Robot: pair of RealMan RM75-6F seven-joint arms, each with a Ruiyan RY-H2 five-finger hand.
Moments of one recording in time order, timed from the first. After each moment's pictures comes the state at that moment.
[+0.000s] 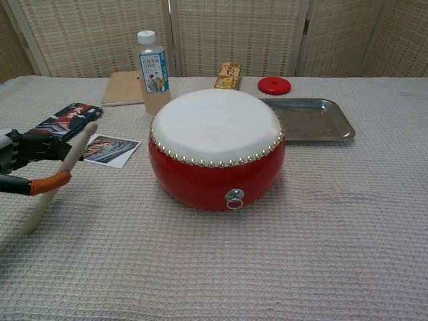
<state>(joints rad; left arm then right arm) -0.33 -1.53 -0.08 -1.47 1.42 1.23 -0.59 0.51 -0.84 0.06 -1.70 -1.42 0.87 0.54</state>
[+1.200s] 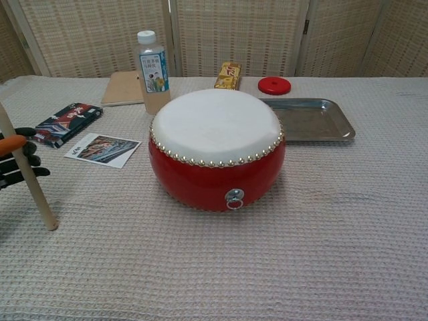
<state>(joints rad) -0.33 -1.51 -0.06 -1.26 1.52 1.16 -1.63 0.48 -0.83 0.07 -1.71 -1.46 0.90 0.58</state>
